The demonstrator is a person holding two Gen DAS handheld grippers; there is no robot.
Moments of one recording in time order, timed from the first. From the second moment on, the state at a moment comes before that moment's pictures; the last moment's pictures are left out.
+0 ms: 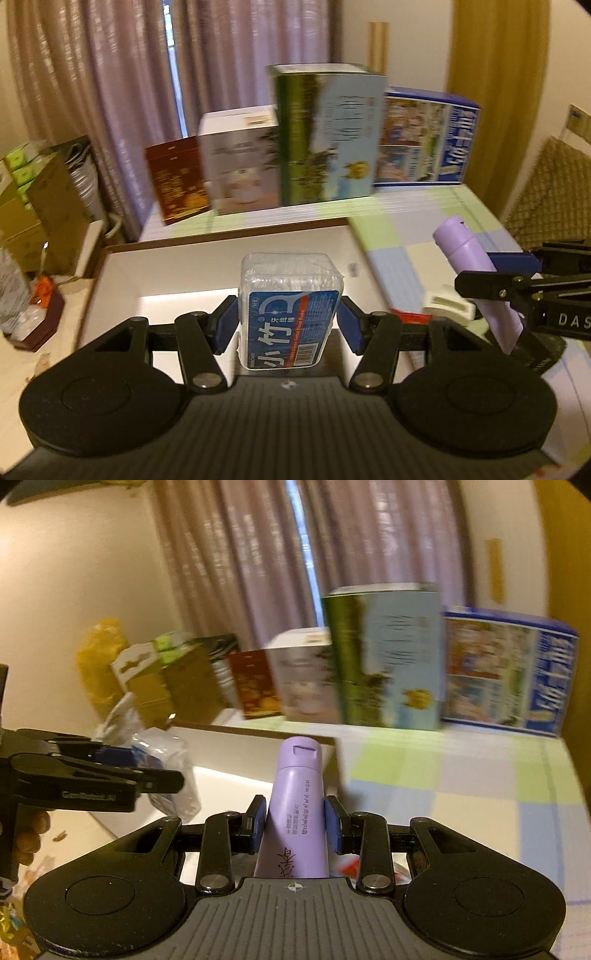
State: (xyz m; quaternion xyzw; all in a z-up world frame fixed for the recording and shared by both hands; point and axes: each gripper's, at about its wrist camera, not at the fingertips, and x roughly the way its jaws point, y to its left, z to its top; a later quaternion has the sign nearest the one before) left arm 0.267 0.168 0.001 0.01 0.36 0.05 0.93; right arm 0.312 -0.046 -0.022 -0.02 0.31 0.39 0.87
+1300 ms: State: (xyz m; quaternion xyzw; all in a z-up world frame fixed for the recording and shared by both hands) left arm 0.377 0.289 -0.115 -0.06 0.50 0.06 0.86; right arm 0.395 0.111 -0.119 -0.11 0.39 0.38 0.83
